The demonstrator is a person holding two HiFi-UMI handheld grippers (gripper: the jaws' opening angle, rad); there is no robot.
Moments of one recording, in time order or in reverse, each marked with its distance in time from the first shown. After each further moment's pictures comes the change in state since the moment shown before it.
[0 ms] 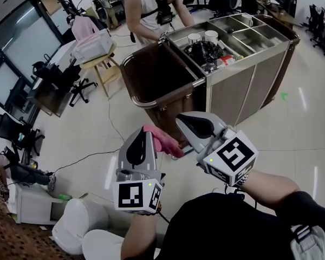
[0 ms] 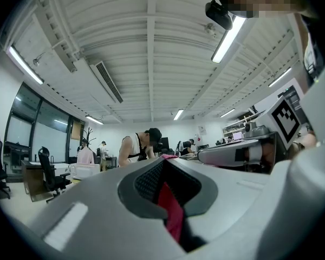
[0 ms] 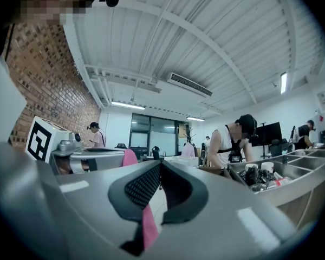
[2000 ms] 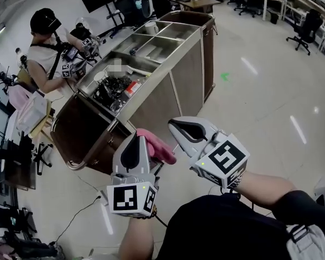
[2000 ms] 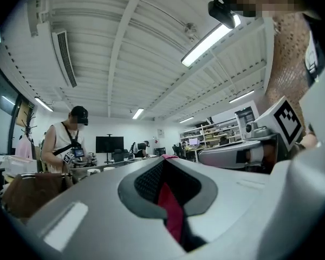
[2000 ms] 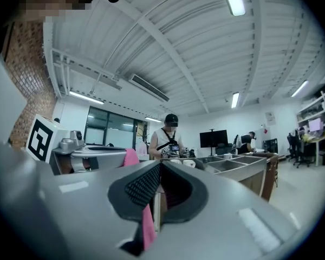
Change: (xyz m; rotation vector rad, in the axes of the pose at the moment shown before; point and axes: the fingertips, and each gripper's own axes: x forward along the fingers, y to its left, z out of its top) left arm 0.141 -0.233 -0.001 -0.100 -0.016 -0.428; right arm -0.203 -0.167 0.015 -0.029 0.028 -0.429
